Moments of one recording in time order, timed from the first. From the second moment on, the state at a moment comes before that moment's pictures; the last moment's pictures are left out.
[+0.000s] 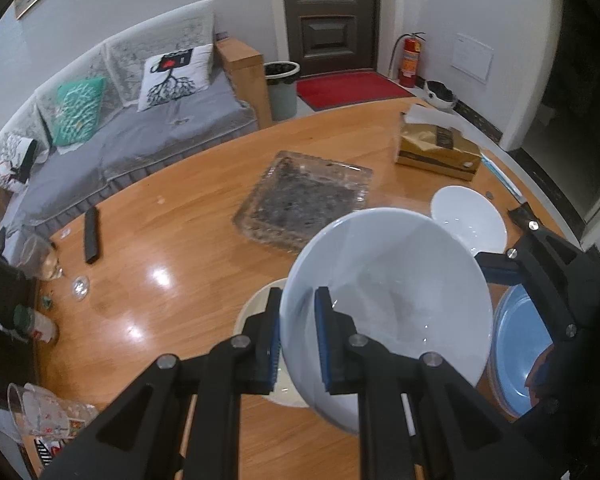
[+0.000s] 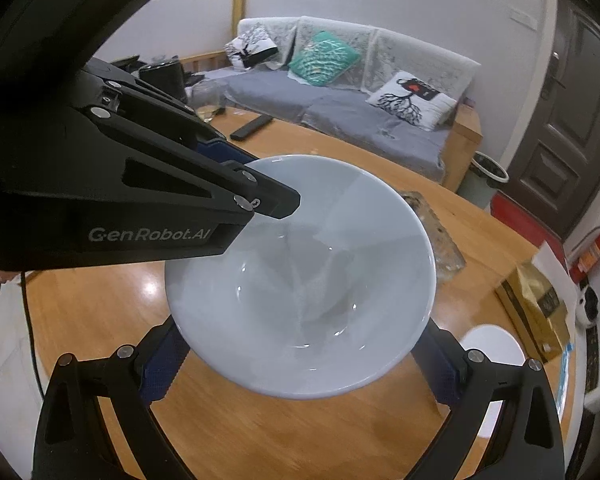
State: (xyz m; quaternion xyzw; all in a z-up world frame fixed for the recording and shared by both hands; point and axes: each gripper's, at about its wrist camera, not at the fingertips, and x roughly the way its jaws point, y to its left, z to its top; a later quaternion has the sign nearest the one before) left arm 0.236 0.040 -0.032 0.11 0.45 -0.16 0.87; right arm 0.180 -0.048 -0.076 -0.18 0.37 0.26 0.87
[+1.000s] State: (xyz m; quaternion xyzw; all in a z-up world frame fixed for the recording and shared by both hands) left arm 0.281 0.093 -0.099 0.08 0.51 -0.15 0.84; right arm 0.235 0.013 -0.122 -0.21 0.47 0.28 0.81
